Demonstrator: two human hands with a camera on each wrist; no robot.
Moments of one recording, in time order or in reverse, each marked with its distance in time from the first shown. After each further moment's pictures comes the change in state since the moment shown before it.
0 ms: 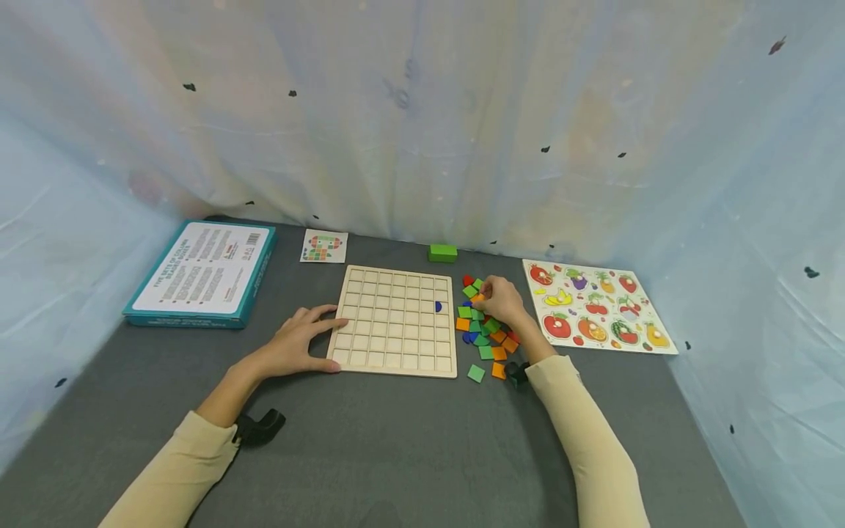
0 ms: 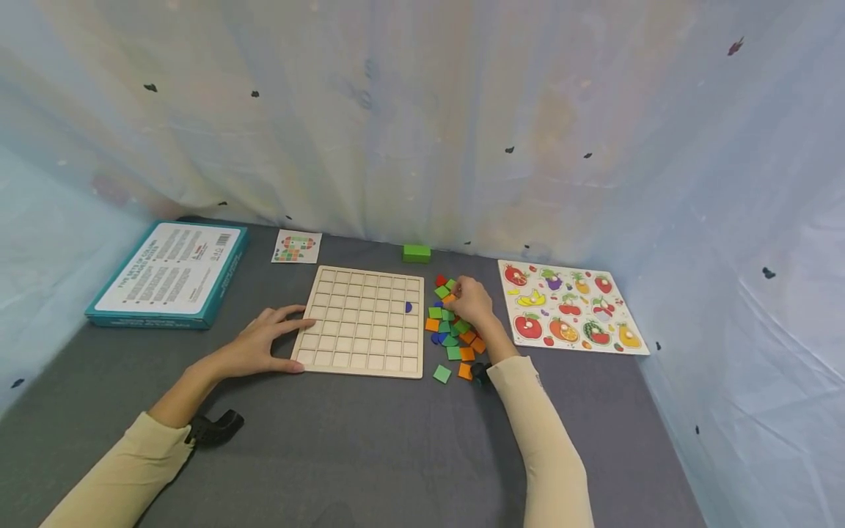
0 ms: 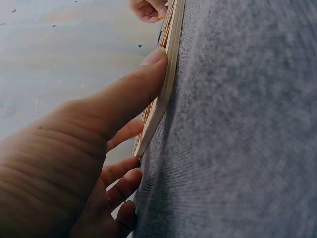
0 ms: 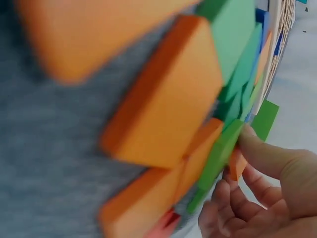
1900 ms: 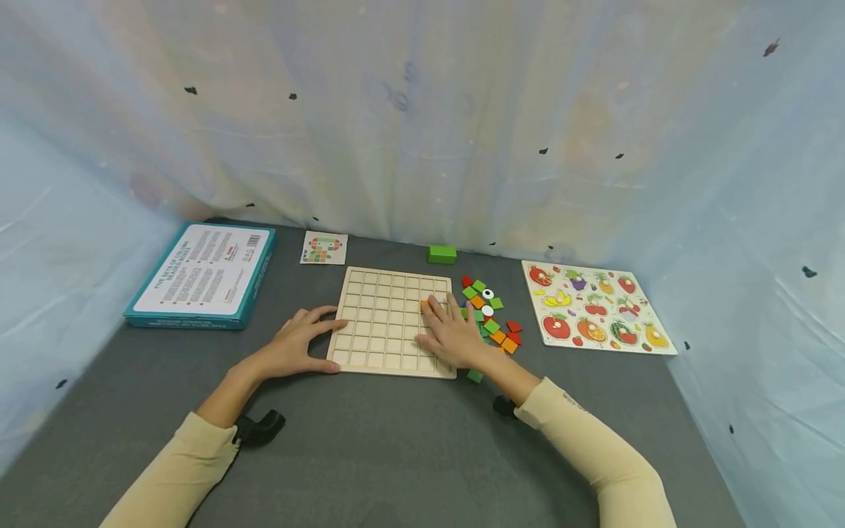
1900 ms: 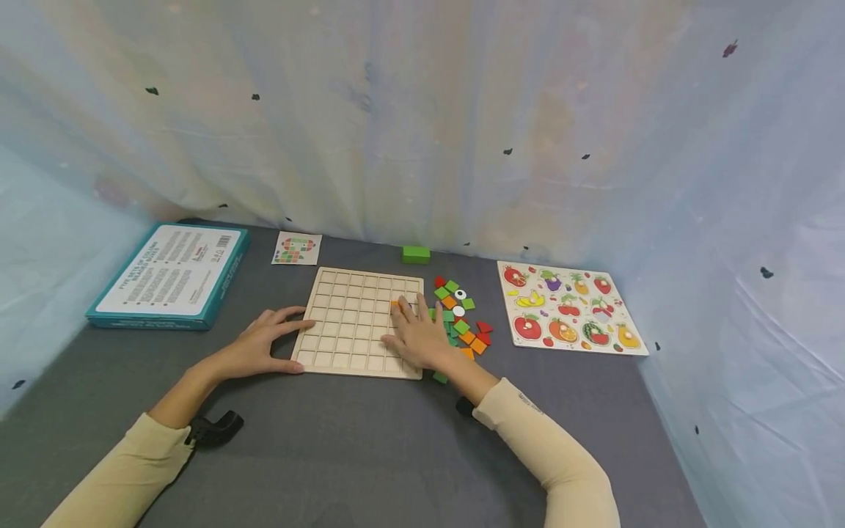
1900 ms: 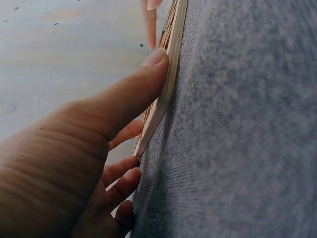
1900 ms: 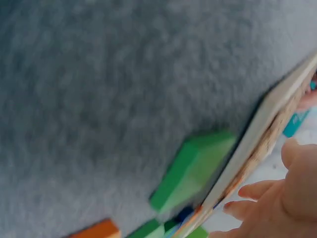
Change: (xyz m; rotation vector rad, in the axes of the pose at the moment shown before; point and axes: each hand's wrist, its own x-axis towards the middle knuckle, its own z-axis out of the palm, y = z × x) left_hand 0.000 -0.007 0.005 -0.004 0.016 0.019; right_hand -0.059 -0.066 0.051 -0.430 -0.179 -0.382
